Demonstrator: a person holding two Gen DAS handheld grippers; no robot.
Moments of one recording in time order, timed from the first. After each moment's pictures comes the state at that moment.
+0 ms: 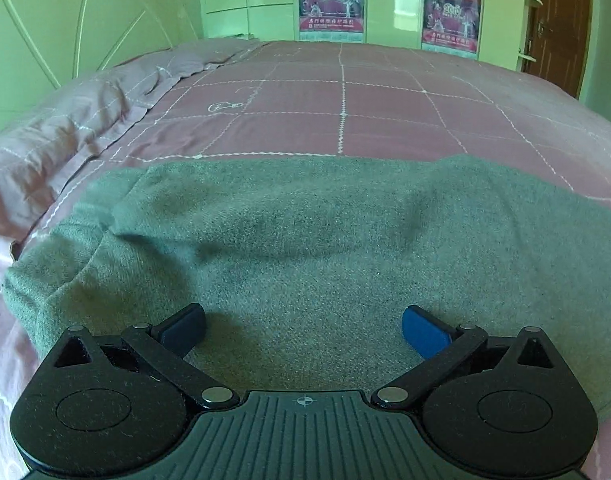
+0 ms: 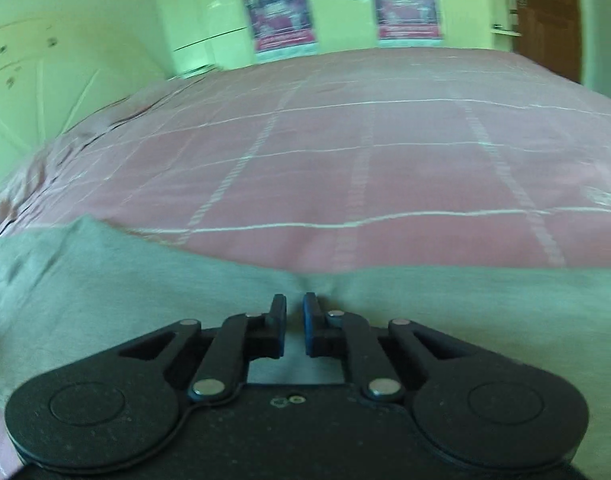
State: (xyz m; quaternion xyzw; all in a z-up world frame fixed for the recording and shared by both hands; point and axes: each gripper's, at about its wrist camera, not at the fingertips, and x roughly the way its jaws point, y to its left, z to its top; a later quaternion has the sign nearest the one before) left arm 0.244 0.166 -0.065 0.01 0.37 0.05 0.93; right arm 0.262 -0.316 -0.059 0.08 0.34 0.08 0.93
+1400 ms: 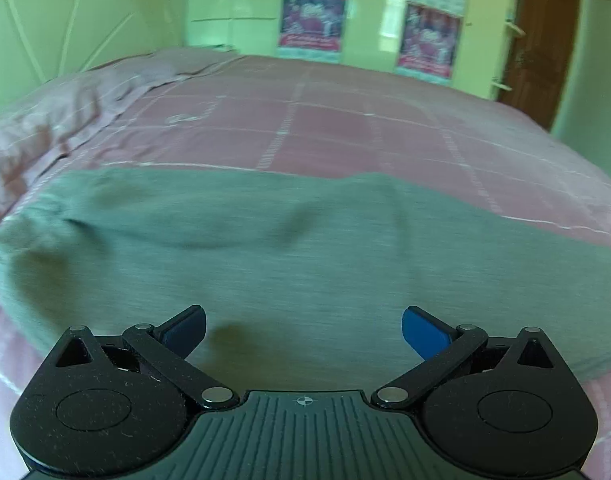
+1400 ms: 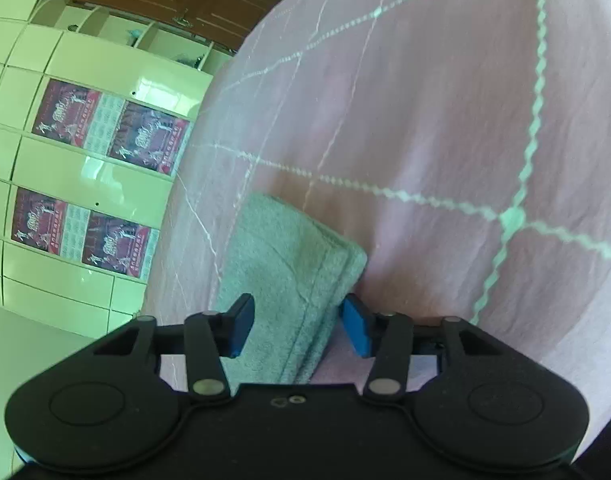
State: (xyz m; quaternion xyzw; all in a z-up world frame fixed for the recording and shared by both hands) left arm 0.212 0.096 -0.044 -0.05 0.34 0.00 0.94; right arm 0.133 -0.536 -0.101 0.56 0.25 -0.10 0.79
